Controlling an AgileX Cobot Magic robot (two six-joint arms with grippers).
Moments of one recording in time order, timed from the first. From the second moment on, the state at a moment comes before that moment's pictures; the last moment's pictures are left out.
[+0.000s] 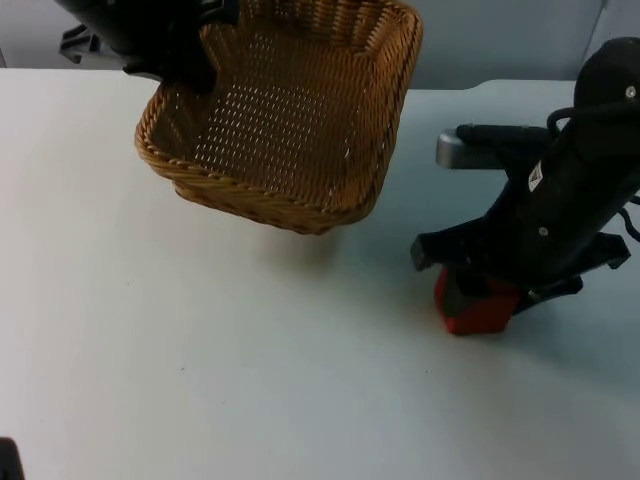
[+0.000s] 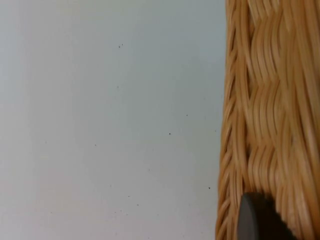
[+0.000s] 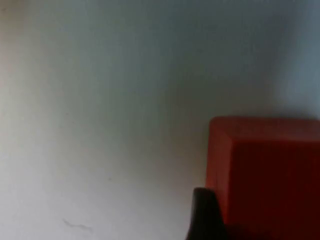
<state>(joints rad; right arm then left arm) 0.45 1.99 -1.03 0.03 0.44 0.26 -0.19 2.15 -1.65 -0.63 0.67 0.41</state>
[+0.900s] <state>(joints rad) 0.47 1.81 -1.51 0.01 0.56 0.12 -0.19 2.15 -1.65 -0.64 0.66 0.41</state>
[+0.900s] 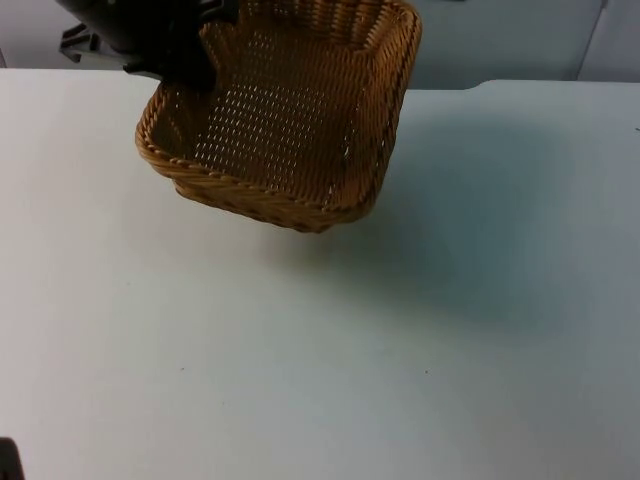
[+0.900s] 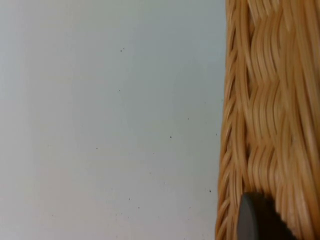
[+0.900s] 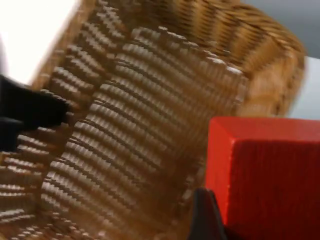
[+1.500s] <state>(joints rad) 0.49 2.16 -1.82 0.14 0.67 0.01 -0.19 2.15 -1.65 -0.64 0.66 0.42</state>
